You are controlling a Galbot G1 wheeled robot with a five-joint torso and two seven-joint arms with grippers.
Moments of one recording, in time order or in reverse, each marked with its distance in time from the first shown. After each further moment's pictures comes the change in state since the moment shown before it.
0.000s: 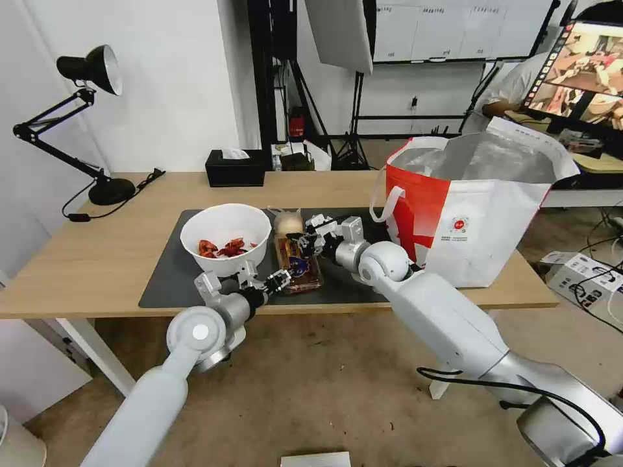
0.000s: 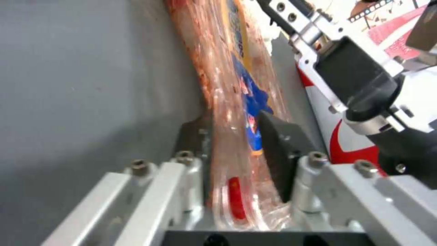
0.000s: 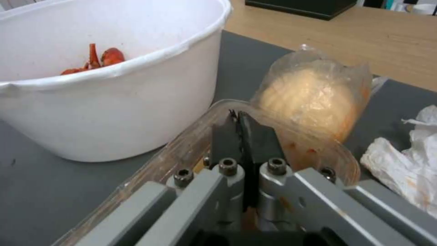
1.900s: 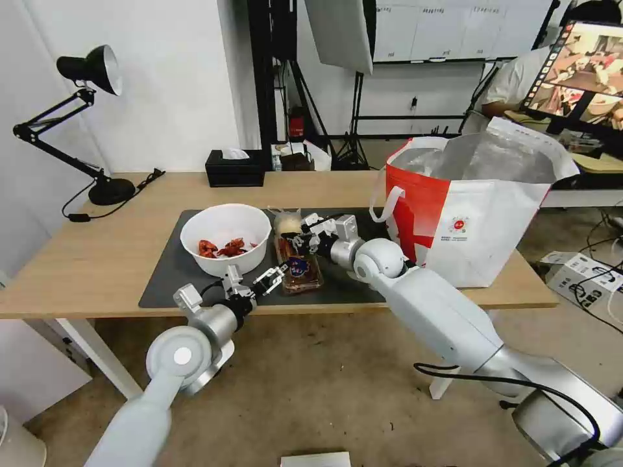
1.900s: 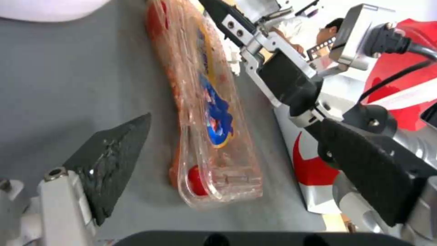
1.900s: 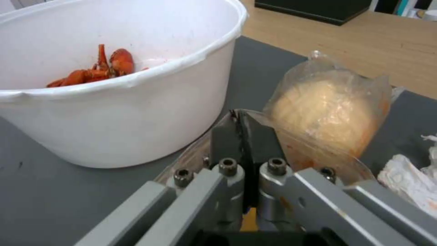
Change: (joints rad) left arm 0.131 -0.018 -0.091 -0.102 0.031 -0.049 0.090; right arm 0.028 0.010 -0.026 -0.014 -0.005 0.004 -0.013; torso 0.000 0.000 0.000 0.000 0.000
